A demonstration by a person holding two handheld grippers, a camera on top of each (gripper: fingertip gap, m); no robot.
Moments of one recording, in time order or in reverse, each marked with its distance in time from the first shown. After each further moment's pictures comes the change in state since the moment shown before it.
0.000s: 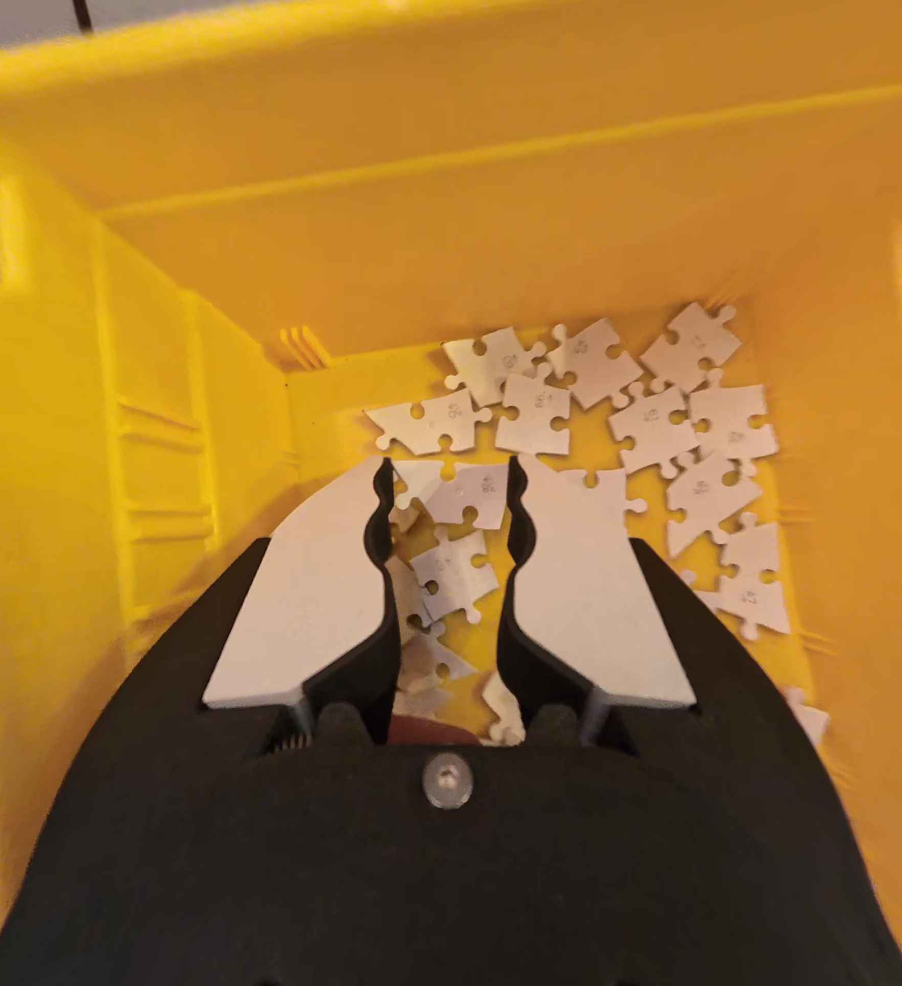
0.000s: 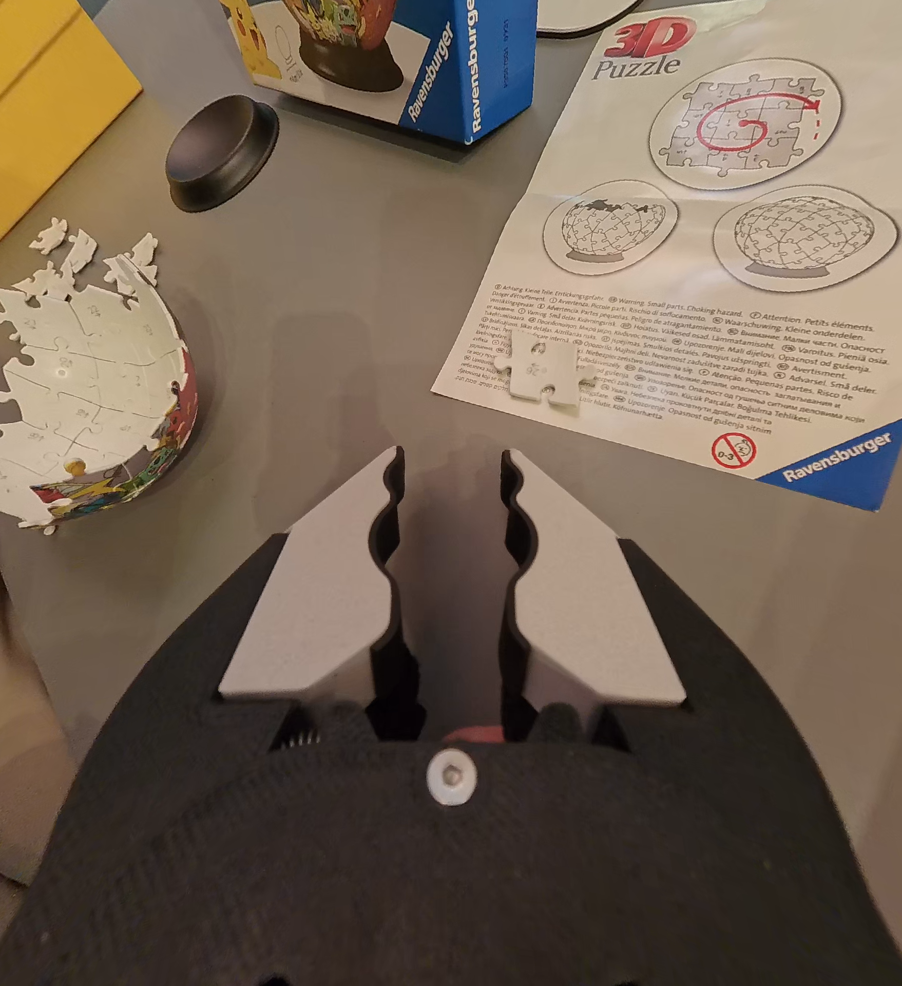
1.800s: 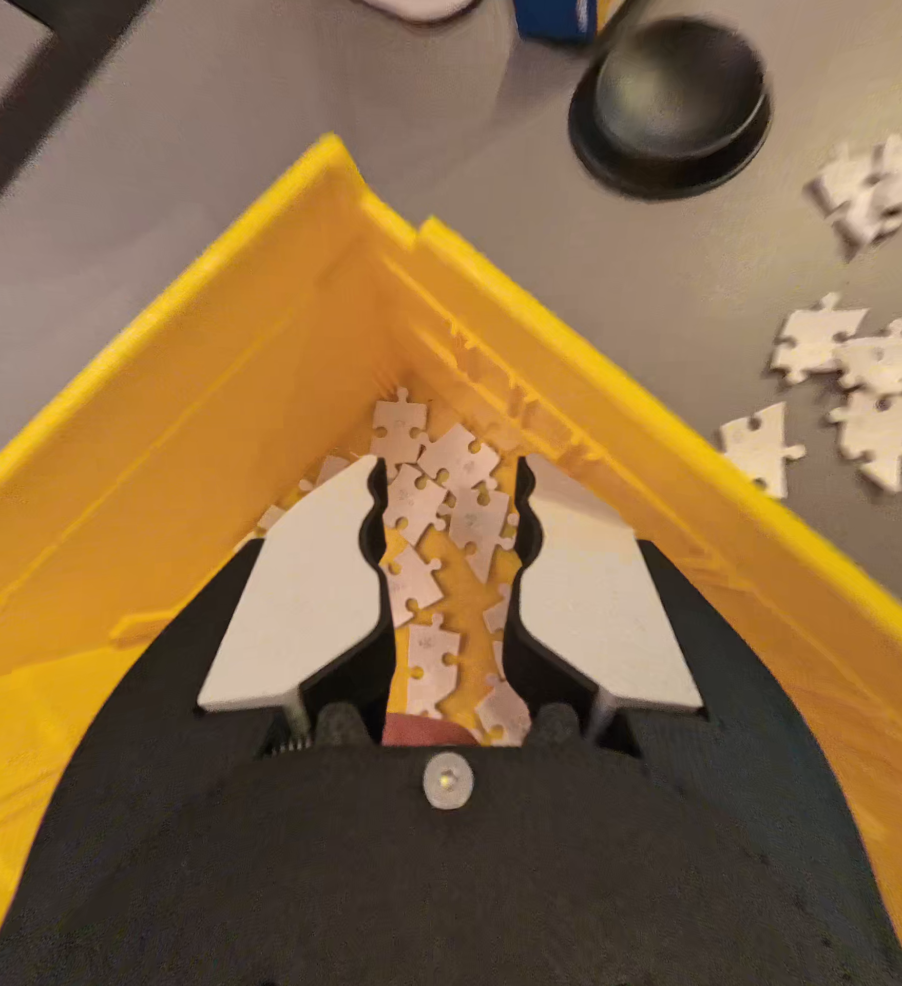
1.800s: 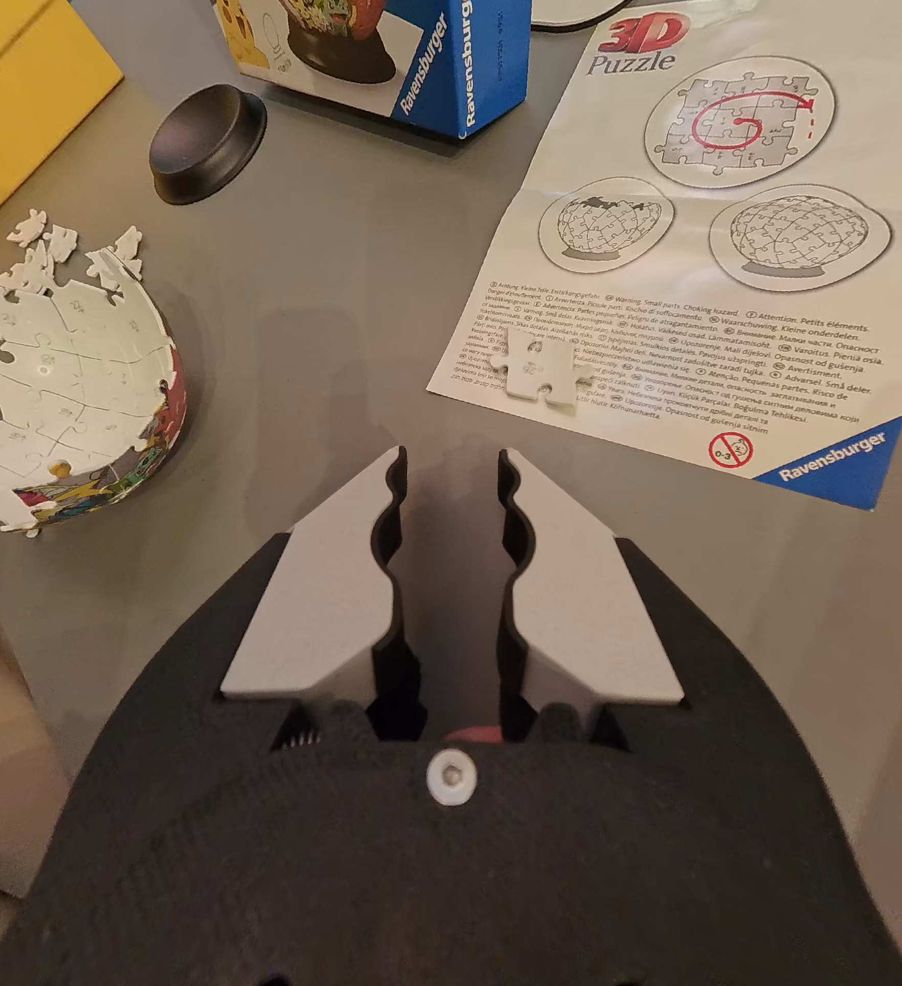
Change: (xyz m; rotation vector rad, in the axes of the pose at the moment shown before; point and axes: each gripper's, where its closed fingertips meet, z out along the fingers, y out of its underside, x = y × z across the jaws) left arm 0.085 -0.019 -0.027 0.099 0.328 0.556; right arm 0.001 0.001 0.001 -0.009 0.022 -0.008
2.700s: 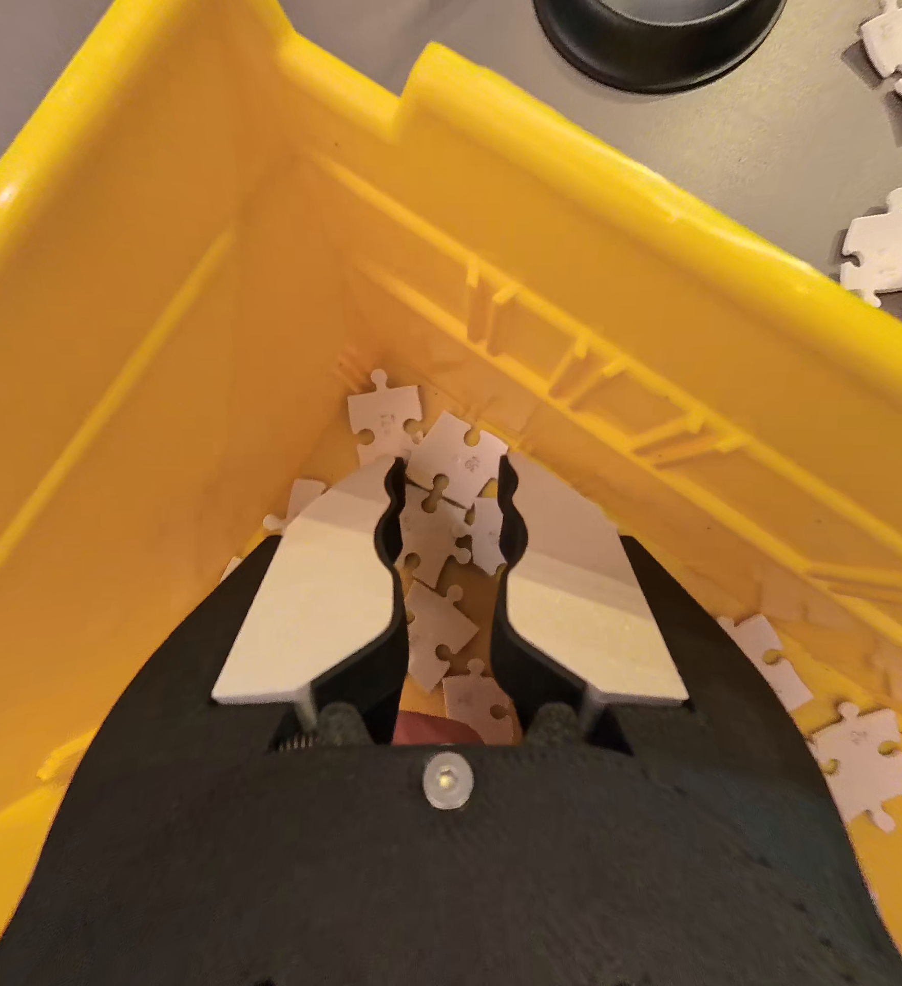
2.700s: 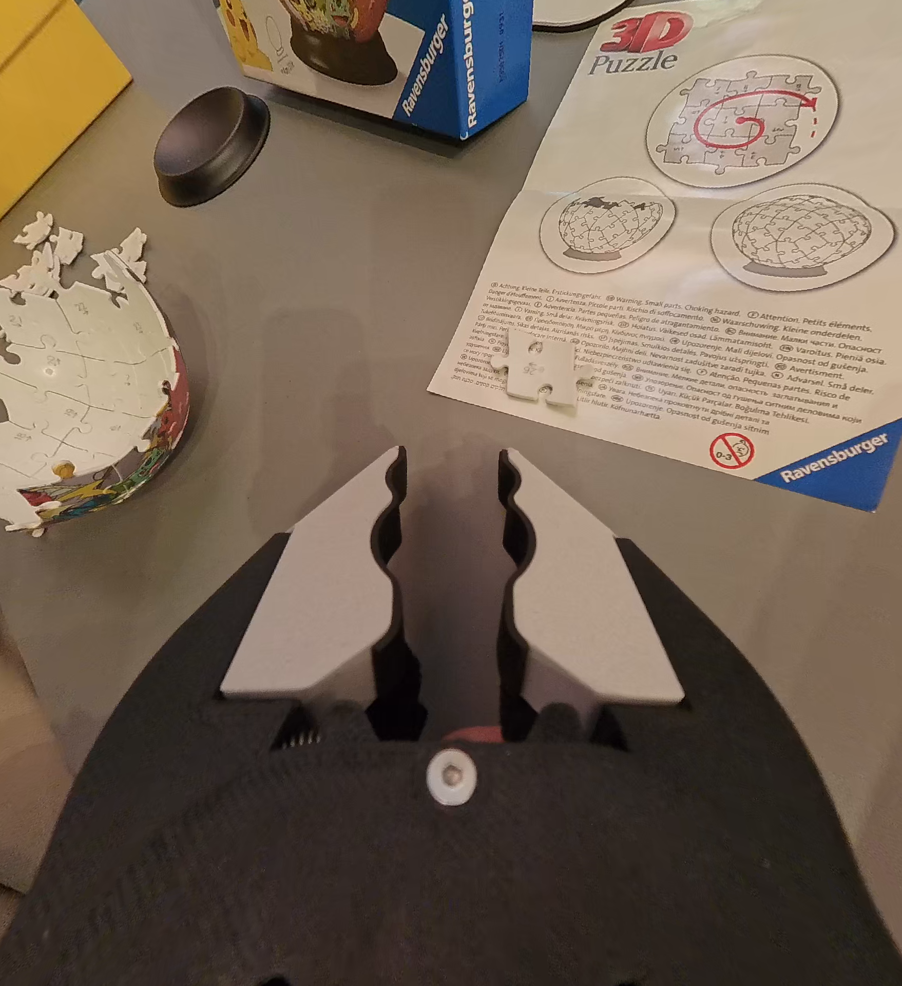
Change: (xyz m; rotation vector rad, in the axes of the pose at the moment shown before) left arm -0.001 0.016 0.040 -0.056 0.154 0.095; right arm 0.000 0.000 0.000 0.000 -0.008 0.003
